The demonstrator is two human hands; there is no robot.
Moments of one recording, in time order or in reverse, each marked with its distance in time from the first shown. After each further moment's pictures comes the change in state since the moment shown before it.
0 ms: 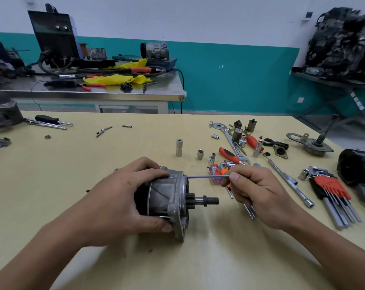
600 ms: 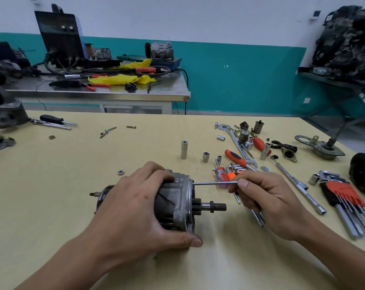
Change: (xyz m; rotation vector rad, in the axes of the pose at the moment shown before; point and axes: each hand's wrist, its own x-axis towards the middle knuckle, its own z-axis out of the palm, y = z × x) left_hand -0.001 0.018 0.021 0.200 0.128 -0.075; right_hand -0.002 0.000 0.001 -0.024 0.006 -0.019
